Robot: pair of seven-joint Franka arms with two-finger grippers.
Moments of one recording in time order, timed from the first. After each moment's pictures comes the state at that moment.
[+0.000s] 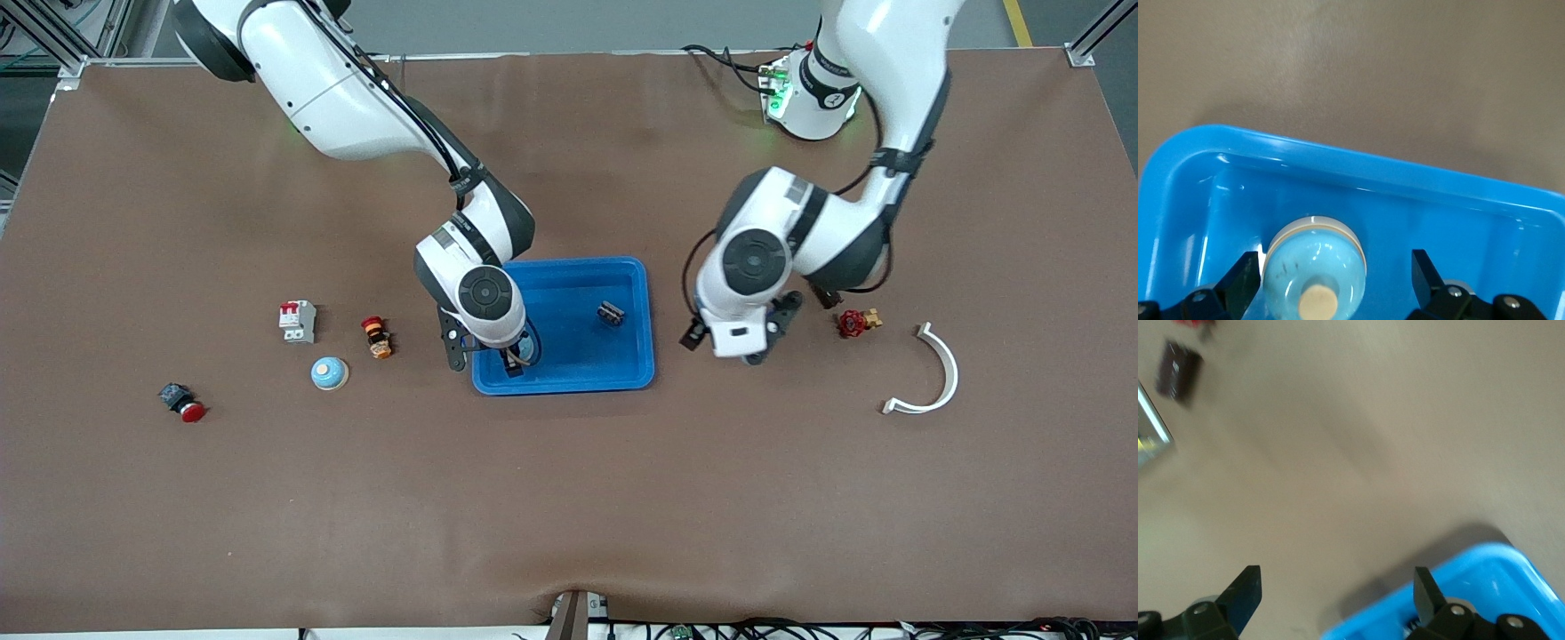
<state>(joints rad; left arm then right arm) -0.30 0.43 -0.19 -1.74 0.05 1.95 -1.41 0.50 0.77 0.17 -1.51 -0.09 2.13 1.99</state>
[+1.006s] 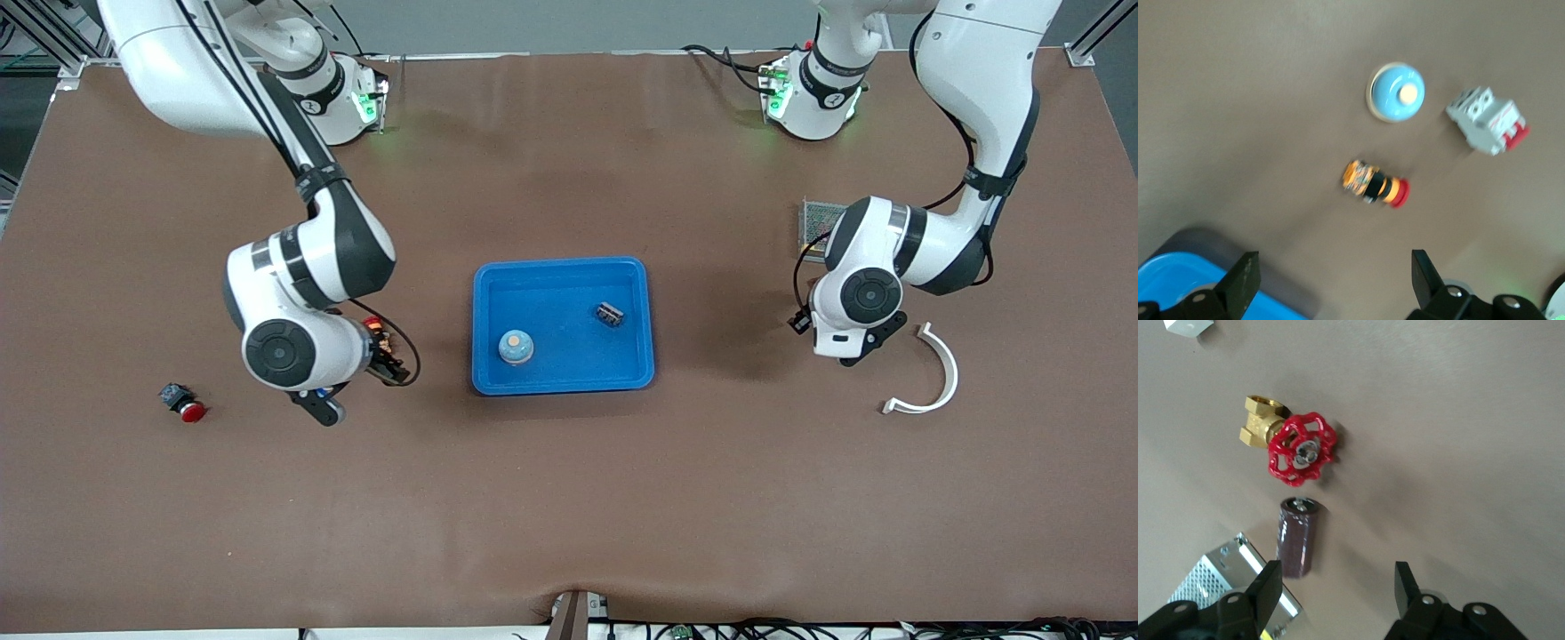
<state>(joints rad) -0.03 0.39 -0.19 -2.12 0.26 2.12 -1.06 0.19 0.60 0.15 -1.42 -0.07 1.69 1.02</state>
